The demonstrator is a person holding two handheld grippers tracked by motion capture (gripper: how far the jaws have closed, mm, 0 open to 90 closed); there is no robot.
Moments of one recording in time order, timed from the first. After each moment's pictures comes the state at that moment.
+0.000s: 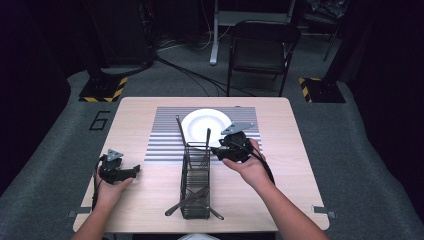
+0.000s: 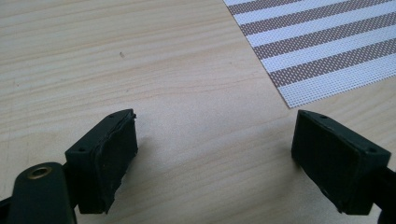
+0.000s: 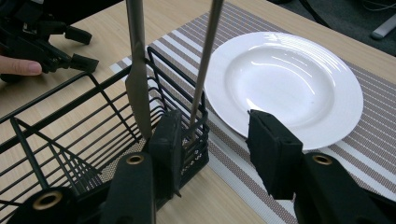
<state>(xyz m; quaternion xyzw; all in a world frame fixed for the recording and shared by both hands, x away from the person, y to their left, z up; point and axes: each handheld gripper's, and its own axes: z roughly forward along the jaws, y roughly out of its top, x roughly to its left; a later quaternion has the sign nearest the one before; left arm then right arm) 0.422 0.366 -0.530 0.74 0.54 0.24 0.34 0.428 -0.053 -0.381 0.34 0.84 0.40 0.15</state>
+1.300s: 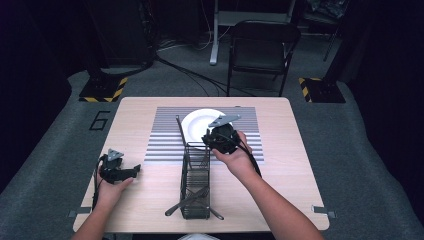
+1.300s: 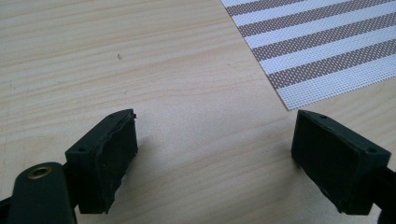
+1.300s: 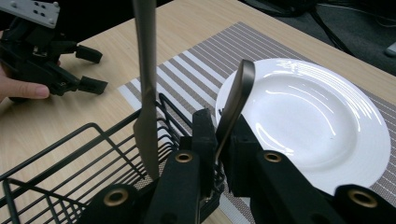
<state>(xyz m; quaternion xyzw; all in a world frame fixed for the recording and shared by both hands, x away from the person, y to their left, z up) 0.423 0.366 -0.529 0.74 0.54 0.23 0.33 0.449 -0.024 -0.377 0.31 0.84 0.42 0.15</state>
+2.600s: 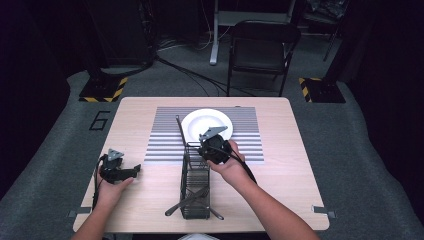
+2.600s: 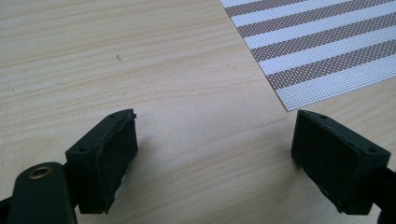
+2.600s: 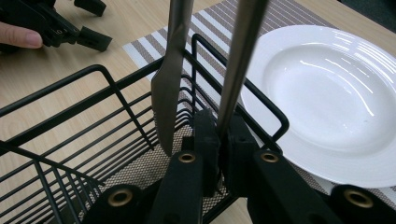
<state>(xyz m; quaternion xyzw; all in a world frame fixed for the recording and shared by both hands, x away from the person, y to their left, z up) 0.423 0.365 -0.530 0.74 0.54 0.24 0.34 0.439 -0.003 -0.408 0.29 0.87 0.37 0.14</state>
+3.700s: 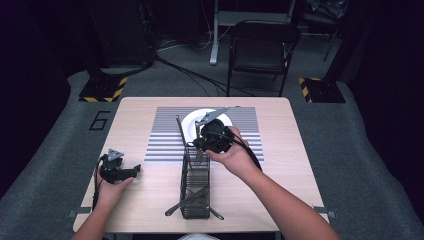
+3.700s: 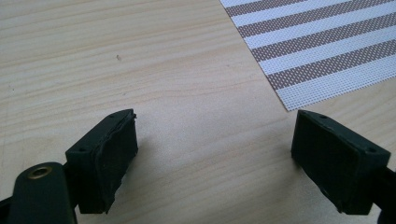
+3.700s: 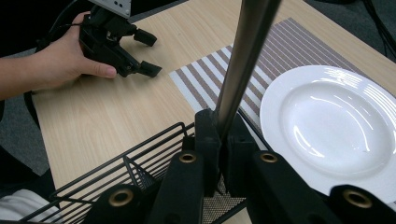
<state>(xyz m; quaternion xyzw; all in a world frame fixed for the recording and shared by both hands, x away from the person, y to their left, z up) 0.423 0.365 -0.530 0.74 0.54 0.24 0.34 0.426 -0.003 -0.328 0.25 0.89 0.38 0.10</state>
